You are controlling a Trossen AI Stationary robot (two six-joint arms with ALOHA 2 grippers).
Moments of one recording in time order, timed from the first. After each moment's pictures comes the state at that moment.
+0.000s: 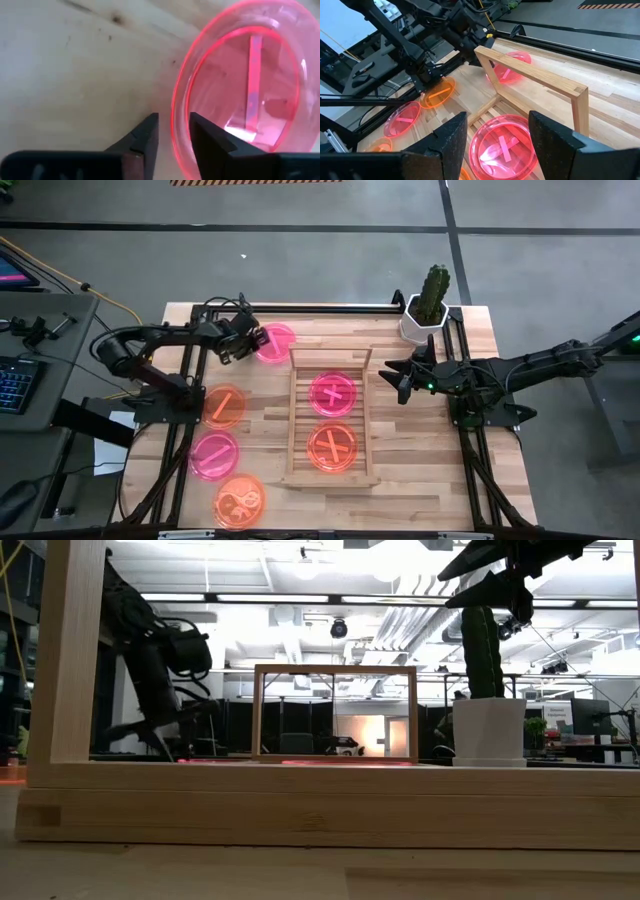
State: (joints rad) left arm 0.76 1.47 0.58 -0.26 -0.07 -1.18; right arm 0.20 0.83 0.65 -0.19 0.55 0.67
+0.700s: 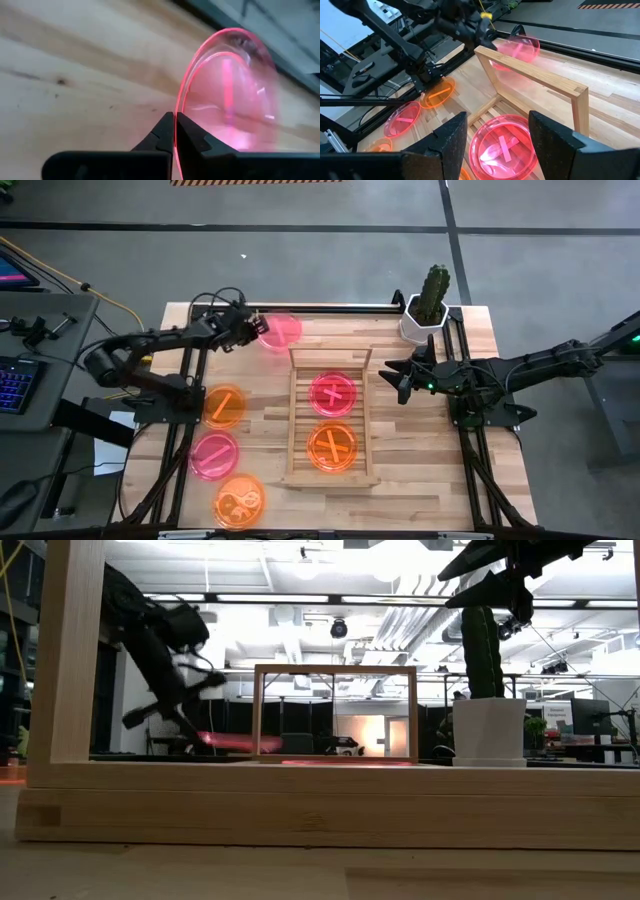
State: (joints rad) left arm 0.77 1.33 0.58 -0.15 -0.11 -1.11; right arm 0.20 0.83 0.65 -0.19 0.55 0.67
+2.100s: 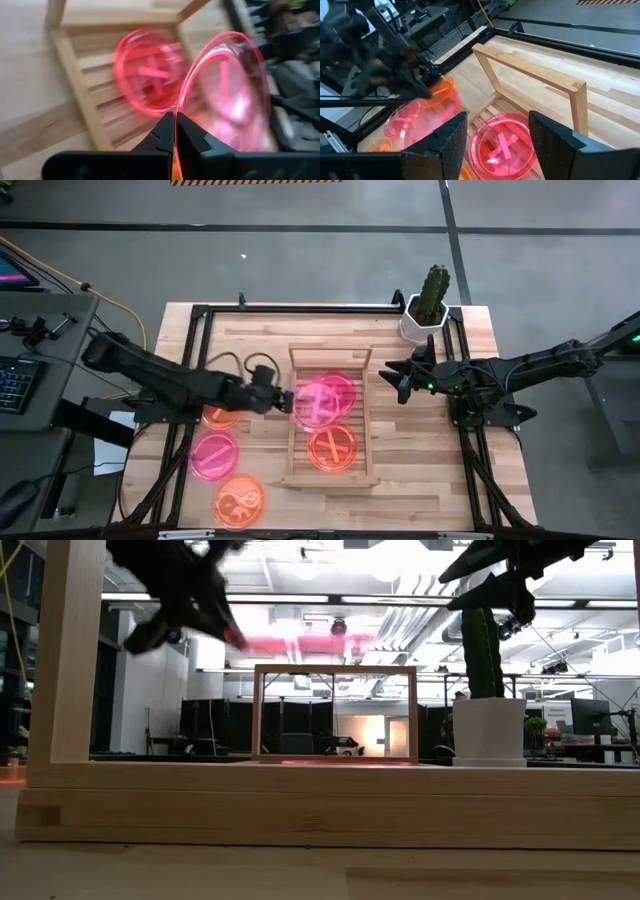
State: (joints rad) left arm -0.25 1.28 0.81 -0.31 -0.50 -1.36; right arm 0.20 0.83 0.65 -0.21 0.55 0.70
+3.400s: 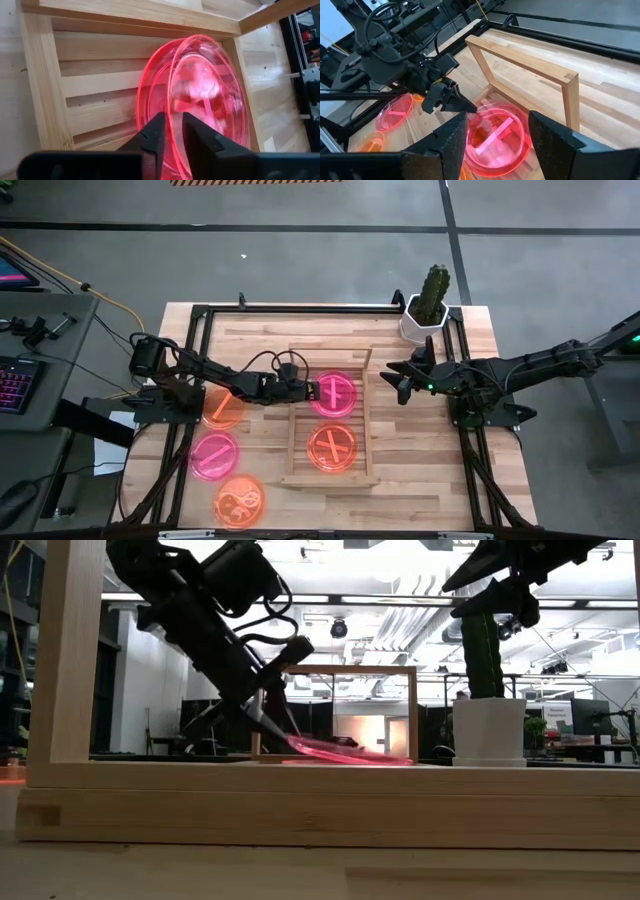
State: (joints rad) left arm -0.06 1.71 0.81 0.08 -0.42 -1.37; right arm 0.20 0.83 0.65 -0.26 0.55 0.71
